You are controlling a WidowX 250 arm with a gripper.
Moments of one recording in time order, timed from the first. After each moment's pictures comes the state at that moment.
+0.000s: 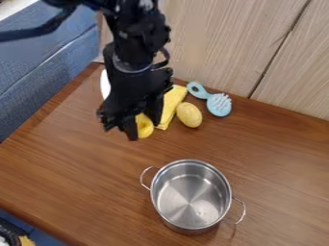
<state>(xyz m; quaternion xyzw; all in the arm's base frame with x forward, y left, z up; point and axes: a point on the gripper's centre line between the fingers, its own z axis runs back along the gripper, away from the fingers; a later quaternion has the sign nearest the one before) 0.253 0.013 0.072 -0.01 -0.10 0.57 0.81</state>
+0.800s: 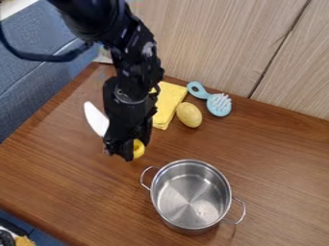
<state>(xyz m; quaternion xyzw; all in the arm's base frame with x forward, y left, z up) 0.264 0.031 0.008 0.02 -0.08 0.66 0.75</state>
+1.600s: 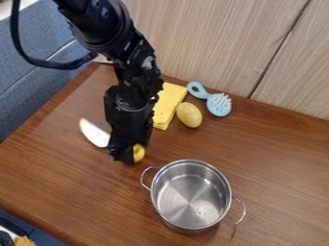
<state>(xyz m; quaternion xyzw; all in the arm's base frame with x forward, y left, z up) 0.271 0.034 -0.005 0.02 -0.09 0.69 0.72</state>
